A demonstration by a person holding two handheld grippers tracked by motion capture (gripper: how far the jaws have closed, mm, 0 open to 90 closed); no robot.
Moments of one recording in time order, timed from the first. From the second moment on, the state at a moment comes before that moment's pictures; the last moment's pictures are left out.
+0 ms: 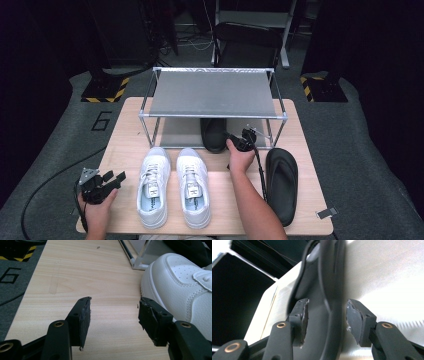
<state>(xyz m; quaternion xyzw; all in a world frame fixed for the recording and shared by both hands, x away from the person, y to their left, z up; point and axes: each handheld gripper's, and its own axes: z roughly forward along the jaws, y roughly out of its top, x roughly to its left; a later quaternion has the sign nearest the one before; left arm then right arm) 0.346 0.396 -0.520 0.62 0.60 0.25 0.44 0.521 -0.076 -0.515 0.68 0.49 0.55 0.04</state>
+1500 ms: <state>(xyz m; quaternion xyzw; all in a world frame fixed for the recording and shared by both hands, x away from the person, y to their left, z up) 0.348 0.388 -0.519 0.64 0.59 0.25 0.43 0.316 -0.202 -0.512 0.63 0.59 0.48 0.18</state>
